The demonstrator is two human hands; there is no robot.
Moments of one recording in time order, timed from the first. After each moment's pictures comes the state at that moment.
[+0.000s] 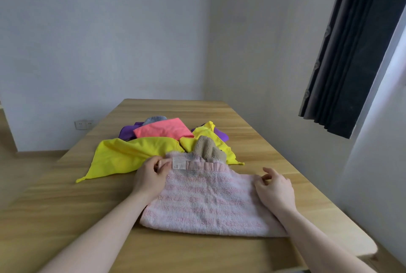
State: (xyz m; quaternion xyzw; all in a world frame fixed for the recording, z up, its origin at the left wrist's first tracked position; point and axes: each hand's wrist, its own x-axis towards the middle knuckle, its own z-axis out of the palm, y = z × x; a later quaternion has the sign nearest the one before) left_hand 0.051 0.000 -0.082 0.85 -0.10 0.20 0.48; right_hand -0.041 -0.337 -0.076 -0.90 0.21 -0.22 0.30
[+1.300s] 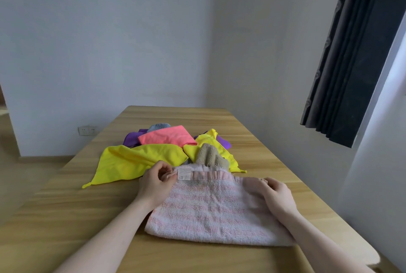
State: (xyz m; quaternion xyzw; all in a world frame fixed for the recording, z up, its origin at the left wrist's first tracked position) left_hand 0.045 0.001 -0.079 0.83 -0.11 0.17 0.52; right_hand -0.049 -0.337 -0.063 -0.87 0.17 -0.20 0.41
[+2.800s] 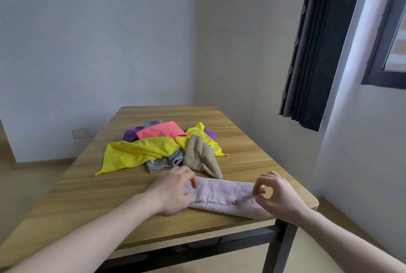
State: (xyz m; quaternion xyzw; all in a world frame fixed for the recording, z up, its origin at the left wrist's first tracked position) left_hand -0.123 -0.024 0.008 0.92 -0.36 0.05 0.14; right_hand -0.210 -0.345 -0.021 -0.95 -0.07 -0.20 0.22
